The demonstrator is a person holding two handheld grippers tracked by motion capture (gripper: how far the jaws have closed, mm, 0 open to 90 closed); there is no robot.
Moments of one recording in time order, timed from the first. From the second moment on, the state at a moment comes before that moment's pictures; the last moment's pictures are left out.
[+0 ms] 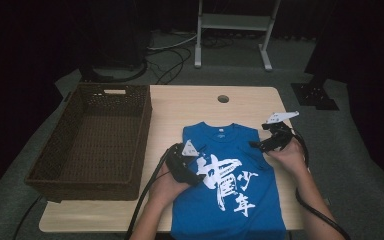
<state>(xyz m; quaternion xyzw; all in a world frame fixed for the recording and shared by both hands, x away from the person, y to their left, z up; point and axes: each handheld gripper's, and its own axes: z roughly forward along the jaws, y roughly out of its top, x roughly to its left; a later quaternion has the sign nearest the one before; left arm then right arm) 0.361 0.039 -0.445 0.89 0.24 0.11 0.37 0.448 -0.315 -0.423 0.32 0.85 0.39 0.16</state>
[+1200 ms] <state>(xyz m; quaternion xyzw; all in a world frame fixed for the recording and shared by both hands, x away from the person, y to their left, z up) 0.361 0.039 -0.445 0.89 0.24 0.11 0.37 0.509 -0.336 -0.443 0.36 0.85 0.36 0.16</state>
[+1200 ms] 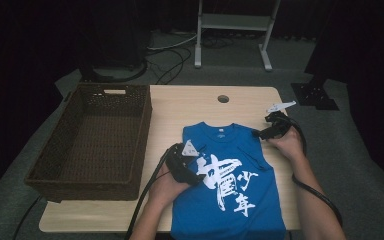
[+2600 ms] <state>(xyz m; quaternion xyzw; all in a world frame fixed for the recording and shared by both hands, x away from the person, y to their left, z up) 0.321 0.027 -0.443 0.90 0.24 0.11 0.36 0.477 -0.344 -0.447 0.35 0.85 0.36 0.16</state>
